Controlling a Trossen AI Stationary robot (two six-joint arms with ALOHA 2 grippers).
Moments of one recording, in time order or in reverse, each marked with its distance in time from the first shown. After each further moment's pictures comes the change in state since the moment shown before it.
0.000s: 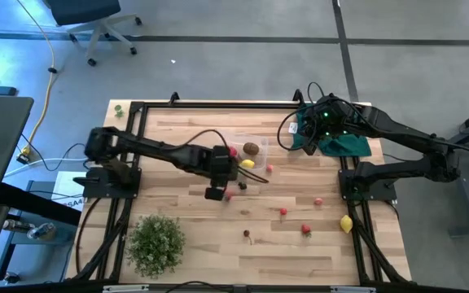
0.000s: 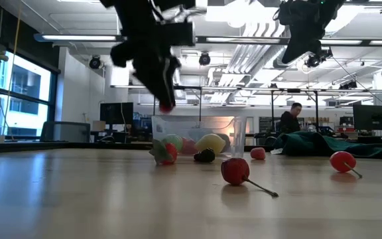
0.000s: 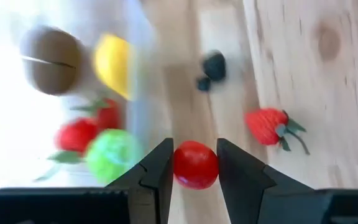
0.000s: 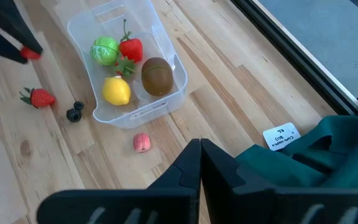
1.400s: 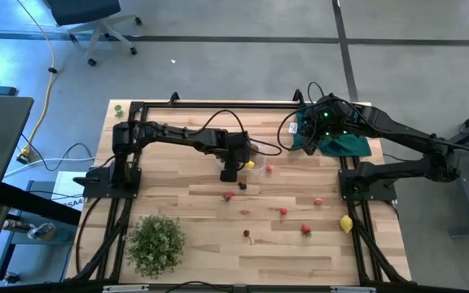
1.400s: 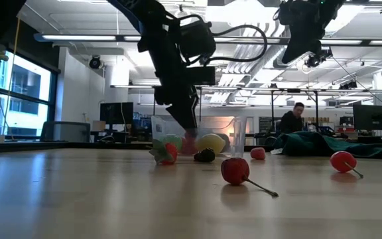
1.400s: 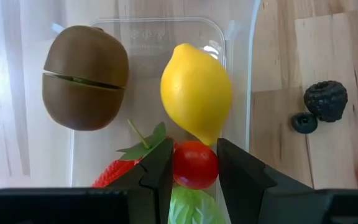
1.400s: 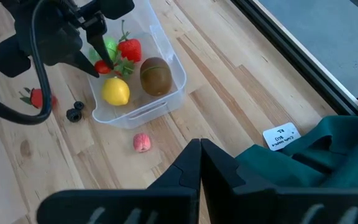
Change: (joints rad) left arm 0.224 0.236 0.114 0.118 0.177 0.133; right arm 0.000 0.000 0.000 0.000 0.000 0.000
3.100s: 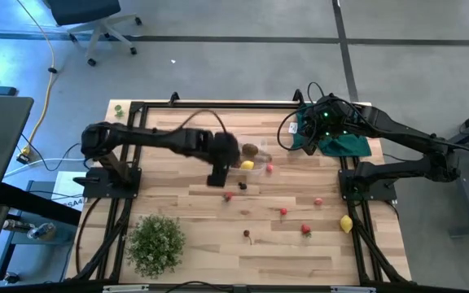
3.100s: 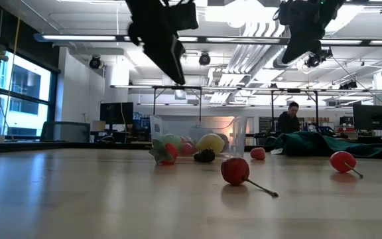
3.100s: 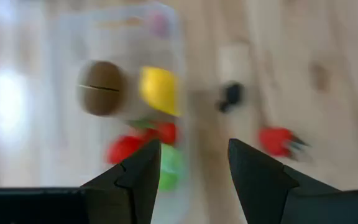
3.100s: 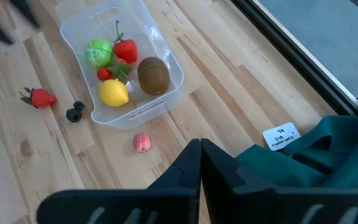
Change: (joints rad) left arm -0.125 -0.271 -0.002 -0.204 -0.063 -0.070; right arm 0.000 0.000 0.000 0.000 0.000 0.000
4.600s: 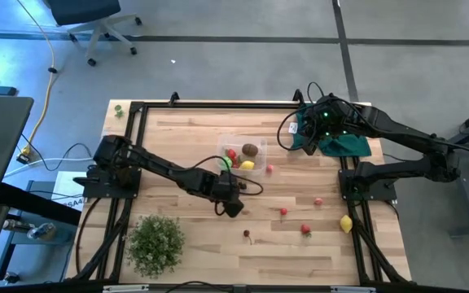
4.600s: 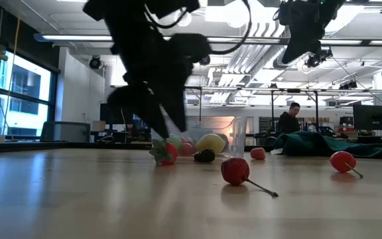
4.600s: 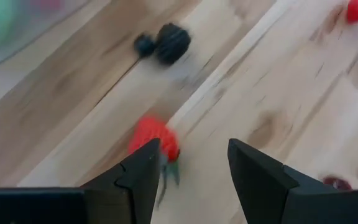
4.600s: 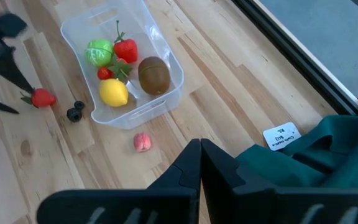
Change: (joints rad) left arm -0.256 0.167 -0.187 0.298 -0.116 -1.183; right arm 0.000 0.000 0.000 0.001 0.000 0.000
